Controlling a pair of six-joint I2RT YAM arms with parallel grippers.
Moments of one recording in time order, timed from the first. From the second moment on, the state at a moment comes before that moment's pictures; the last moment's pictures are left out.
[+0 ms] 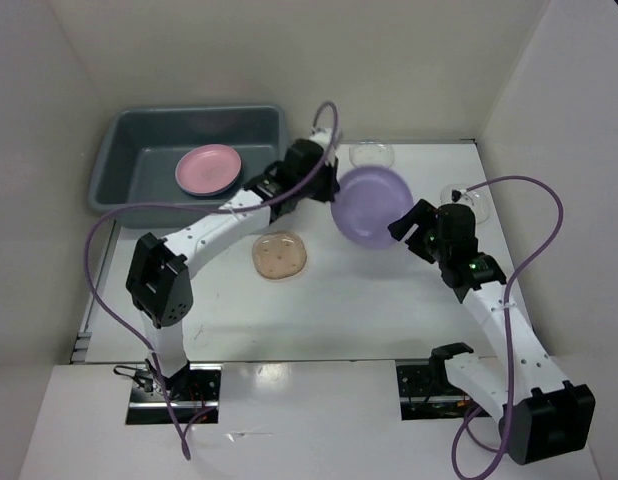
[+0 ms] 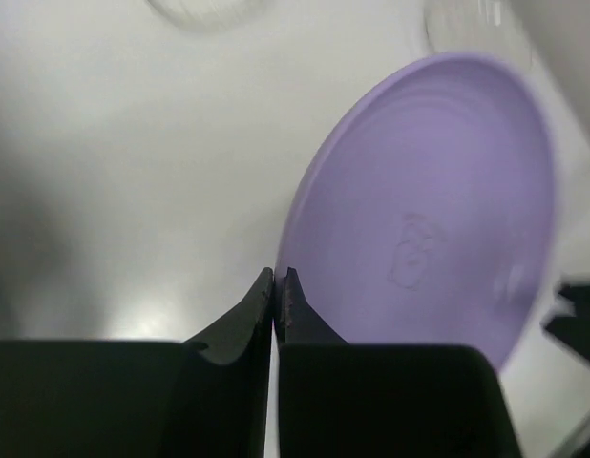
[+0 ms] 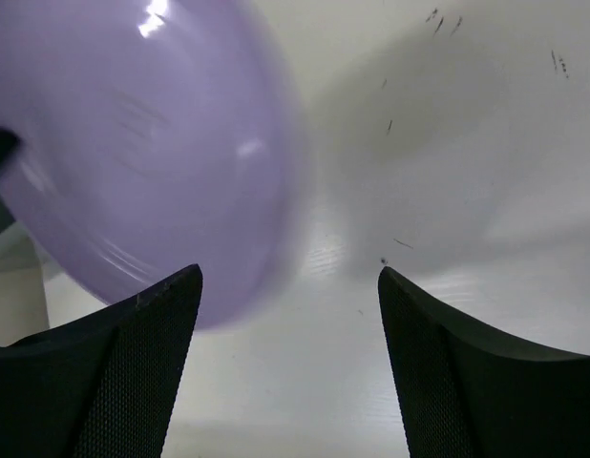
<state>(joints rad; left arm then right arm) -0.71 1.86 1.64 -0.30 0.00 -0.32 0.19 0.92 0.76 -0.40 0.00 0.76</state>
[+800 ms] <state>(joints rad) 0.04 1.91 1.71 -0.25 -0.34 -0.21 0.19 0.62 0.74 -0.36 0.15 0.86</state>
